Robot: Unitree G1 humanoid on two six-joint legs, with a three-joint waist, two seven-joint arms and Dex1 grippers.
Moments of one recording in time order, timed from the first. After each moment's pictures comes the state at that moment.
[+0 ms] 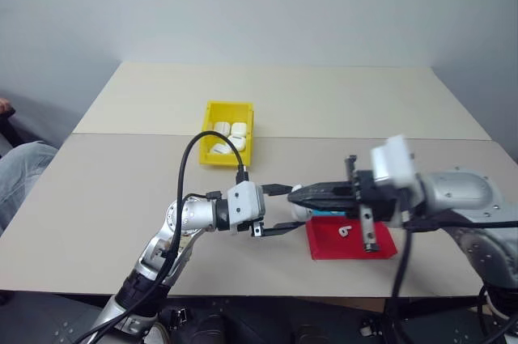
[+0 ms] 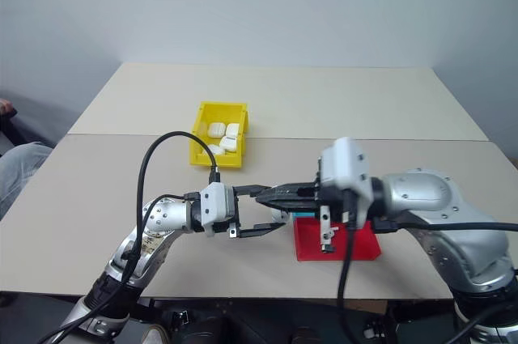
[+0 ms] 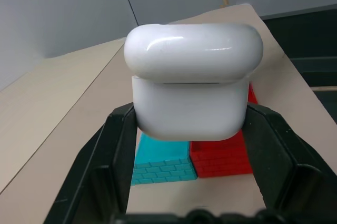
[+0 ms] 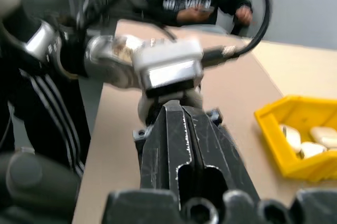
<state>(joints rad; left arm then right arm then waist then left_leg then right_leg) -0.40 0.39 -0.30 -0.18 -0.20 0.01 -0.96 -0.45 -0.85 0.07 -0.62 0.70 0.52 0.96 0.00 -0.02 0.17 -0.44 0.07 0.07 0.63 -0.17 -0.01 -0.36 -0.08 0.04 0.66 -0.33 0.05</state>
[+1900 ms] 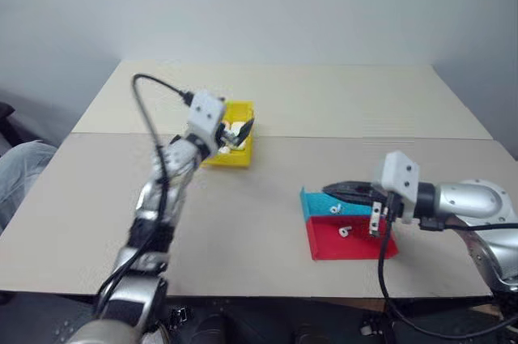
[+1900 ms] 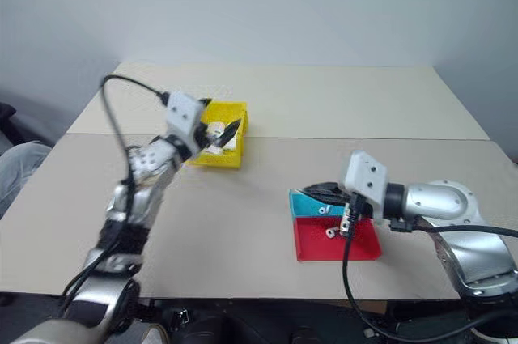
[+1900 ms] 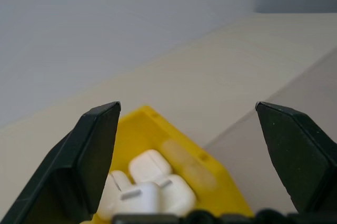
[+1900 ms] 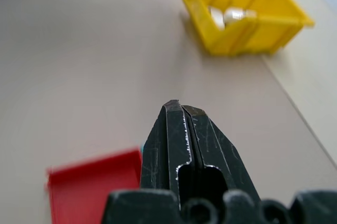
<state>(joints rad) -0.60 0.39 0.00 0.04 -0.19 0.24 -0.59 -0.24 -0.92 -0.09 -0.37 0.42 0.31 1.04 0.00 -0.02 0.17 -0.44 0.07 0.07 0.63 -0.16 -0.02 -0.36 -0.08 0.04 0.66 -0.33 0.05</state>
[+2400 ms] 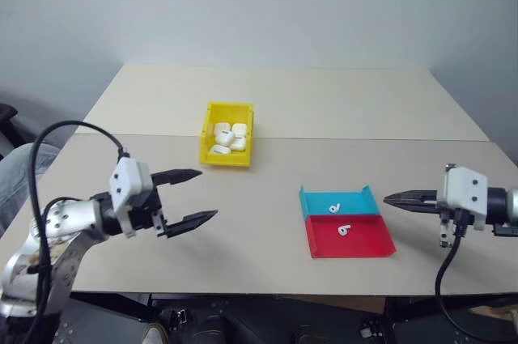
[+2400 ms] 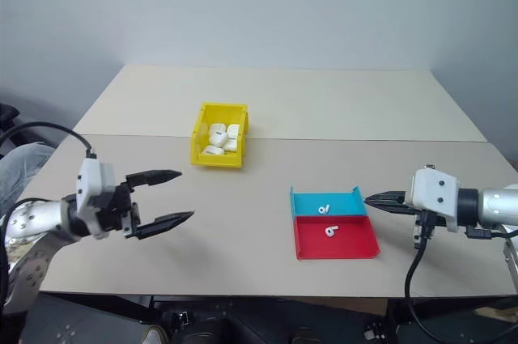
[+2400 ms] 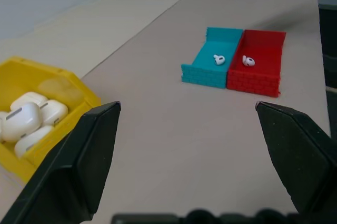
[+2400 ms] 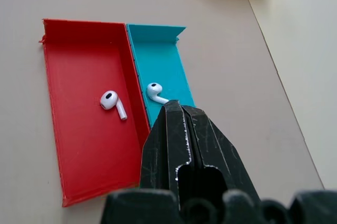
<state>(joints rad) -0.04 0.79 0.30 -0.47 -0.62 0.40 -1.03 -0.11 -1.06 -0.30 -0.09 0.36 -0.05 1.28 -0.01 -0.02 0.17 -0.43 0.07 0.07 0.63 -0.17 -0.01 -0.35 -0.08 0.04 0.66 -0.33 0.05</state>
